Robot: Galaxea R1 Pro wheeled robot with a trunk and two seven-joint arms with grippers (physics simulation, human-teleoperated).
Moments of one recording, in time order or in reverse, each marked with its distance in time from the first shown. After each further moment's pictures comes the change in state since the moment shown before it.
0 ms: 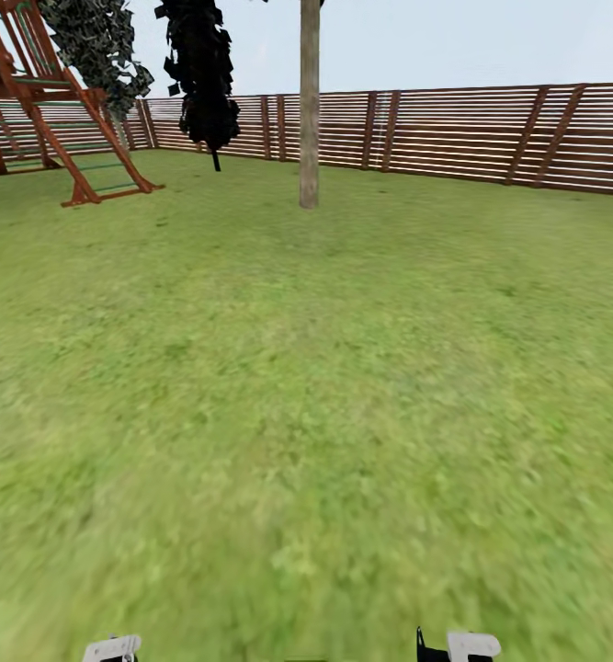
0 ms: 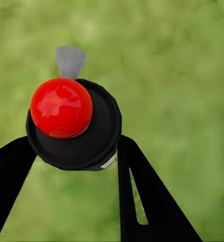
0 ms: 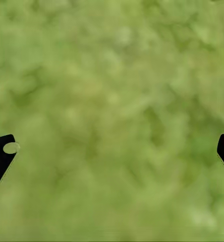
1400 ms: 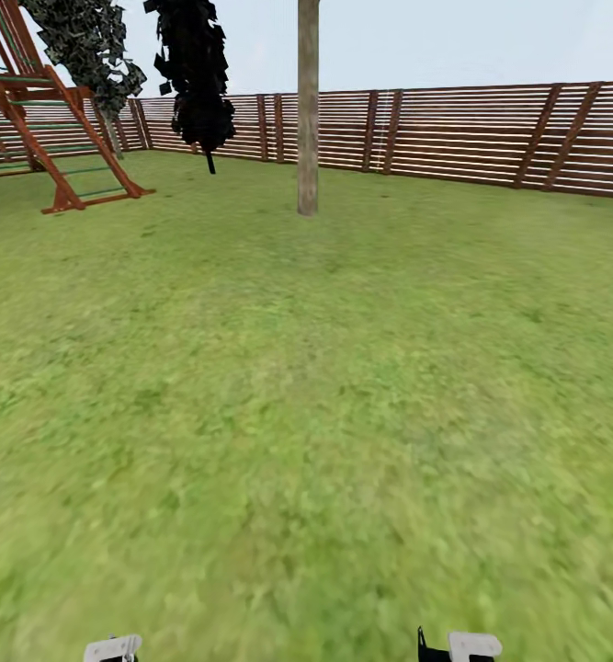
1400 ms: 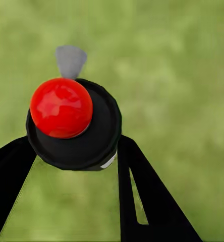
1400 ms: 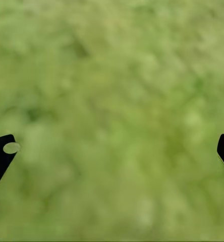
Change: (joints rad) left arm 0.000 0.000 0.000 -0.001 0.000 0.000 0.000; right arm 0.000 -0.003 0.000 0.000 0.000 0.000 -0.002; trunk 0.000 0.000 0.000
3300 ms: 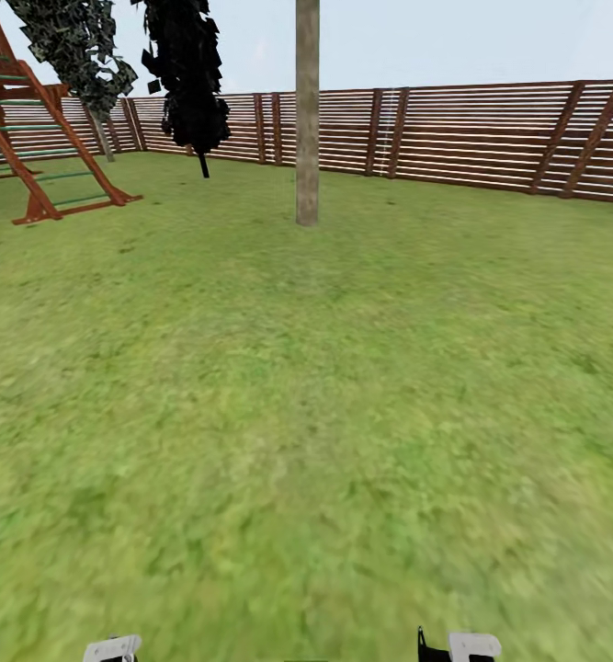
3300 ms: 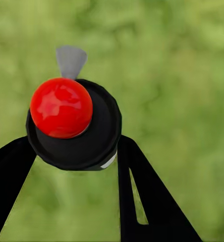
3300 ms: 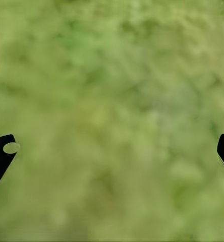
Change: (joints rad) left arm 0.000 0.000 0.000 0.000 0.000 0.001 0.000; right arm 0.000 0.000 0.000 0.000 0.000 0.000 0.000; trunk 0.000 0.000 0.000
